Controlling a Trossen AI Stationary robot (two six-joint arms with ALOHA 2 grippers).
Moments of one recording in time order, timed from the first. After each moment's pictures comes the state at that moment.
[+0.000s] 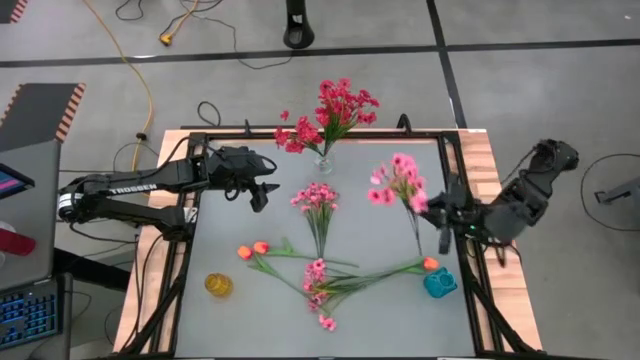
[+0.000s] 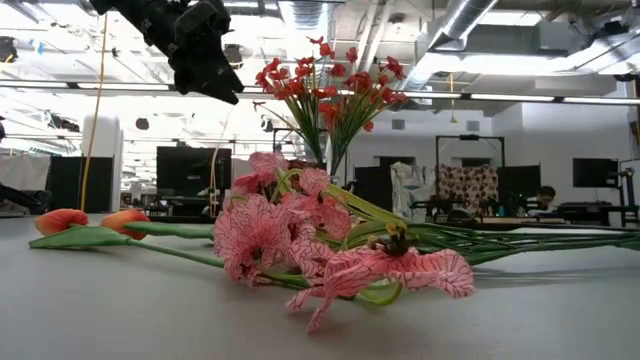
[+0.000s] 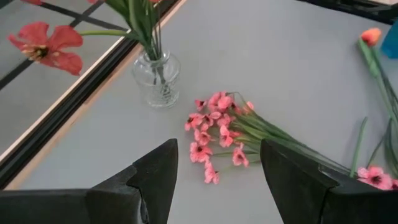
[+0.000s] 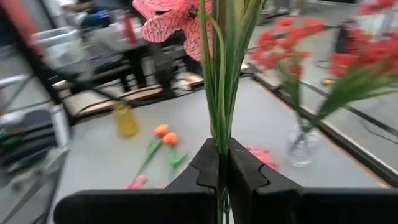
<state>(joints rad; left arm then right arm) 0.27 1.03 0.84 -0.43 -0.09 -0.14 0.74 0.84 1.05 -0.66 0.95 0.52</state>
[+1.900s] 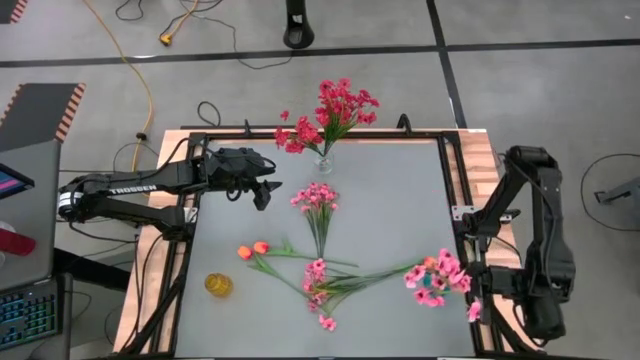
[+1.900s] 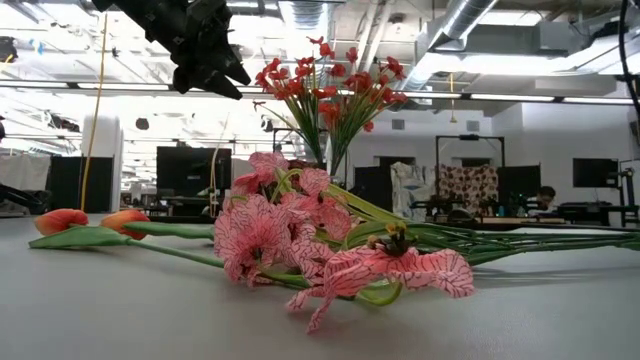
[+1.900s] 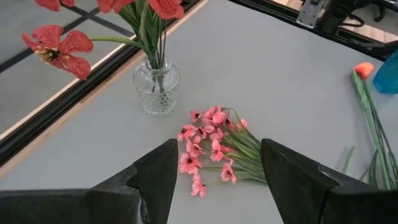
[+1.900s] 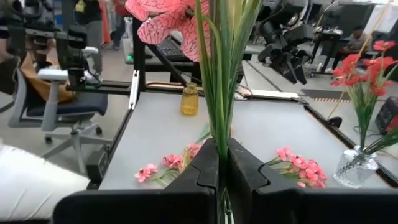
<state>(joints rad) 0.24 1.03 0.84 -0.39 -0.14 -0.26 1.46 1.22 1.05 -1.09 1.44 1.15</state>
